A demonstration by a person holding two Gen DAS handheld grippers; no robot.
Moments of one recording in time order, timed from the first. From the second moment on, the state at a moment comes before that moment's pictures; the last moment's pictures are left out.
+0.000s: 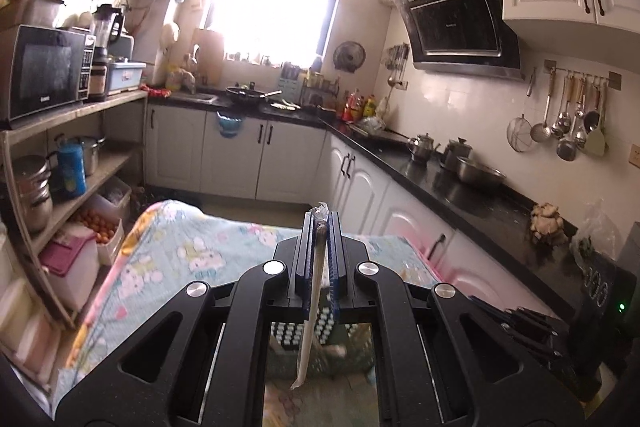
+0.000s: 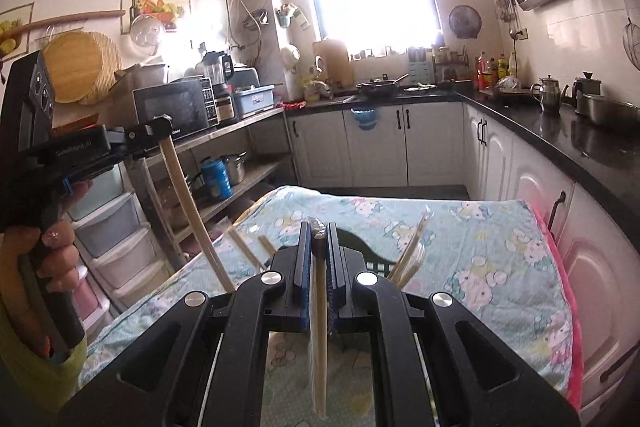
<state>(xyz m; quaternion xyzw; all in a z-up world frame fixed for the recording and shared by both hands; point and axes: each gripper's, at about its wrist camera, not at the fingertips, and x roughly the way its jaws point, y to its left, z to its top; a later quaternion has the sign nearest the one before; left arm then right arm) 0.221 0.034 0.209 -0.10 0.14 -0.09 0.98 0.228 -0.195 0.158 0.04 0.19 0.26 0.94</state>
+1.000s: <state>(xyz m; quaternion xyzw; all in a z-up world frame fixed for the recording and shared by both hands) 0.291 0.045 0.165 -0.13 0.13 -0.06 0.98 0.298 -0.170 0.180 0.04 0.07 0.22 0.97</state>
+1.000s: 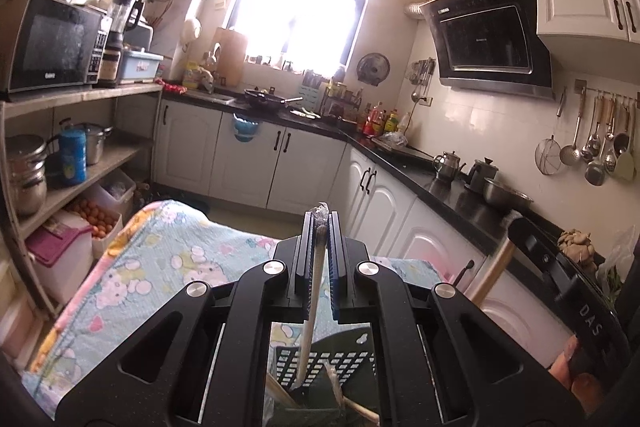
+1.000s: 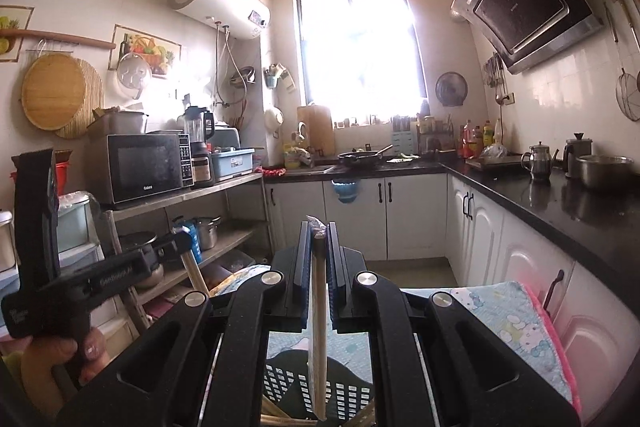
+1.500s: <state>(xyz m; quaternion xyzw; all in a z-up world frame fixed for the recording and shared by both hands) 0.304 0.046 0.123 -0.15 0.16 -0.07 0.97 0.316 -0.149 0.145 0.04 0.08 0.22 0.97</state>
